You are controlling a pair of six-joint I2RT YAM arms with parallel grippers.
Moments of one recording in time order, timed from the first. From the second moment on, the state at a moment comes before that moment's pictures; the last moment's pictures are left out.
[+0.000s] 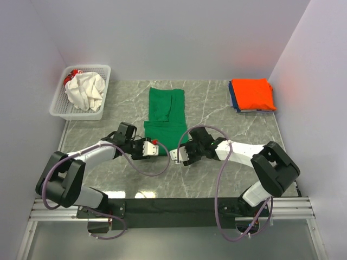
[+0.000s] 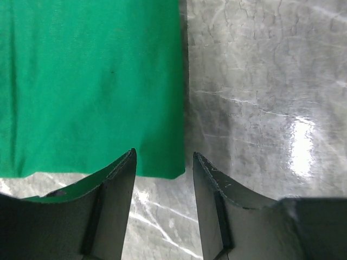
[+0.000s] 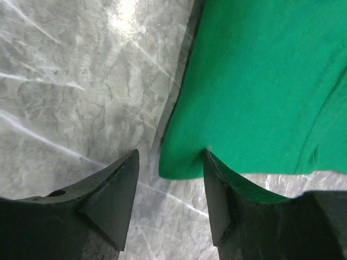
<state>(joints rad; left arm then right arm) -0.41 1.39 0.64 -0.21 0.57 1.11 0.68 1.52 0.73 -0.17 -0.34 -1.24</state>
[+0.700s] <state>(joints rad) -0.49 1.31 0.65 -0.35 0.53 1.18 0.77 1.45 0.75 -0.23 -0.25 -1.17</state>
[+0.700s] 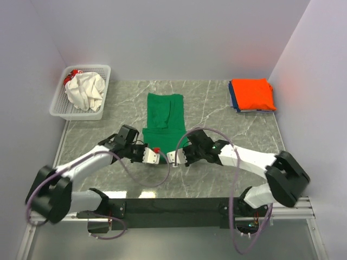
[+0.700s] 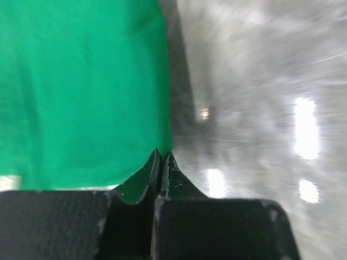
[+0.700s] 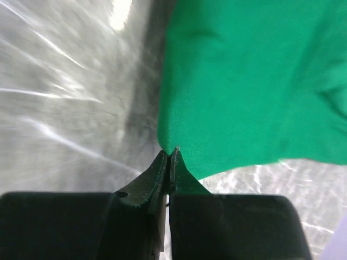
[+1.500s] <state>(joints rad) -0.55 0.81 0.82 -0.92 0.82 0.93 0.93 0.92 0.78 -0.66 -0.39 -0.88</state>
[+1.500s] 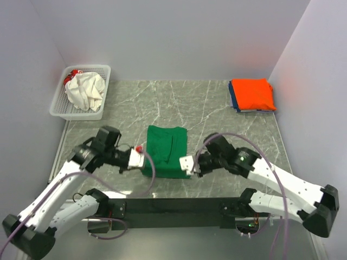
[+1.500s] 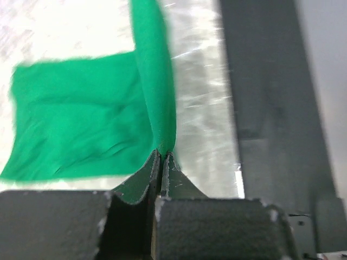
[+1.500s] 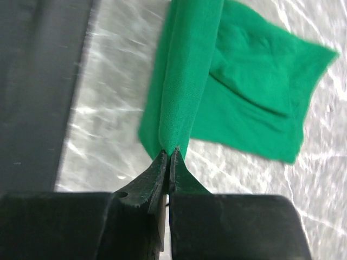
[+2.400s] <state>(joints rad) -0.17 1.99 1.35 -0.78 0.87 0.85 0.55 1.87 1.28 -0.59 -0.46 -1.06</state>
